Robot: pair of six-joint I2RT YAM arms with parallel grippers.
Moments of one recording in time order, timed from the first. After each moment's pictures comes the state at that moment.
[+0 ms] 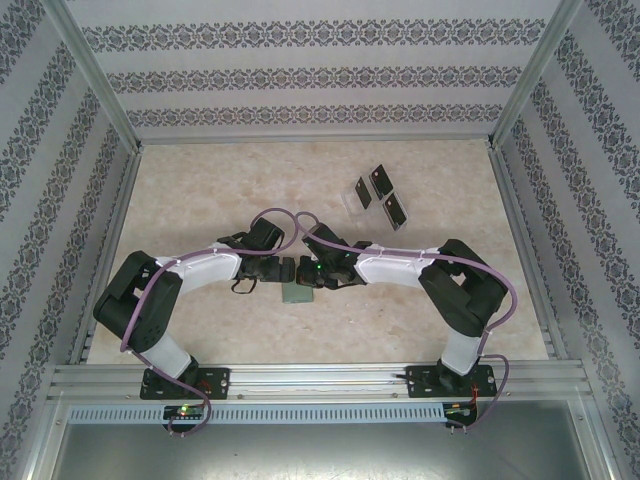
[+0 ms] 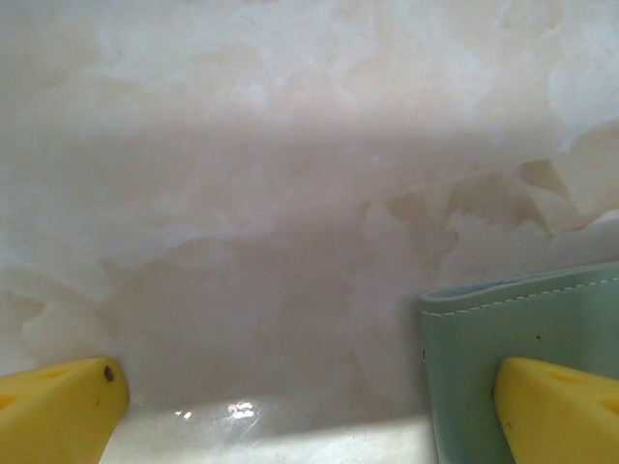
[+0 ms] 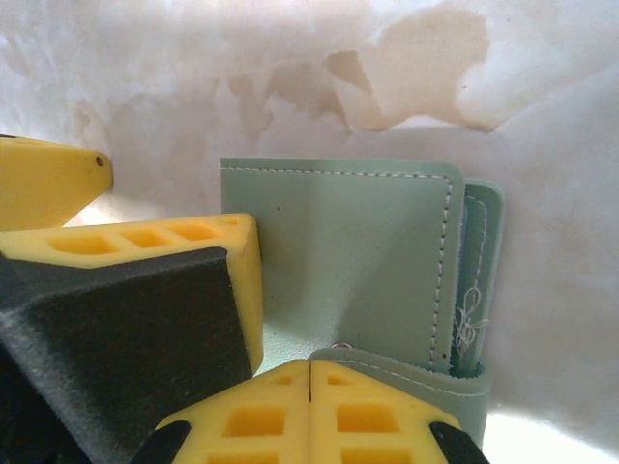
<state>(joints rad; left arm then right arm) -0.53 1.62 0.84 -0.41 -0.05 -0.51 0.84 1.79 1.00 -0.19 -0.24 0.91</state>
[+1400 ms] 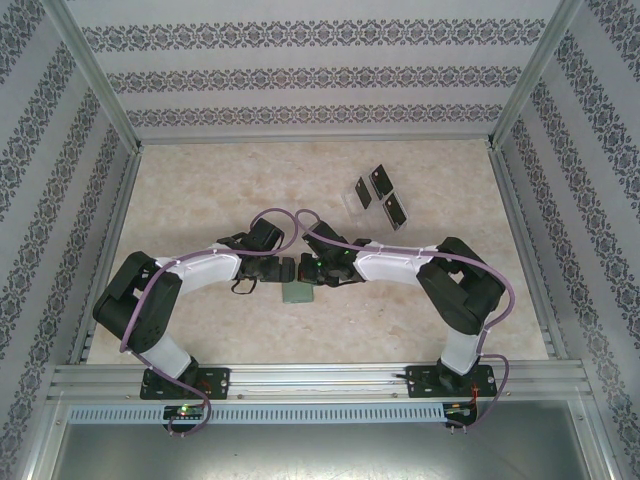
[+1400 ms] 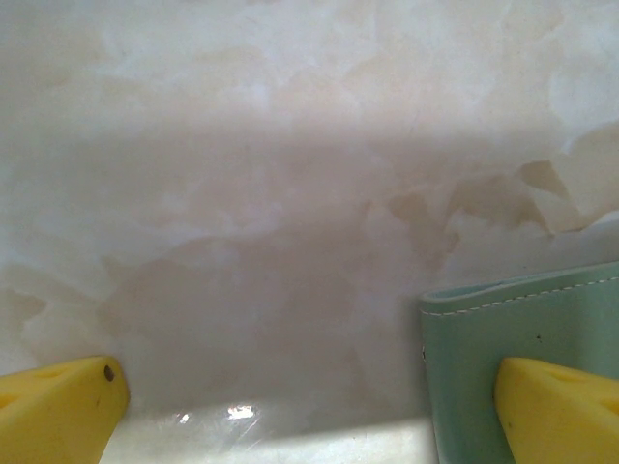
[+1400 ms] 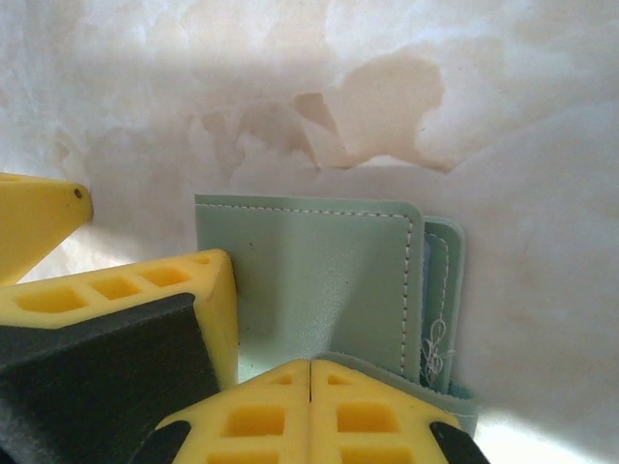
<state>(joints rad) -0.53 1.61 0.83 -0.41 -0.05 -0.52 0.83 1.81 1.03 -0.21 -0.21 0.91</state>
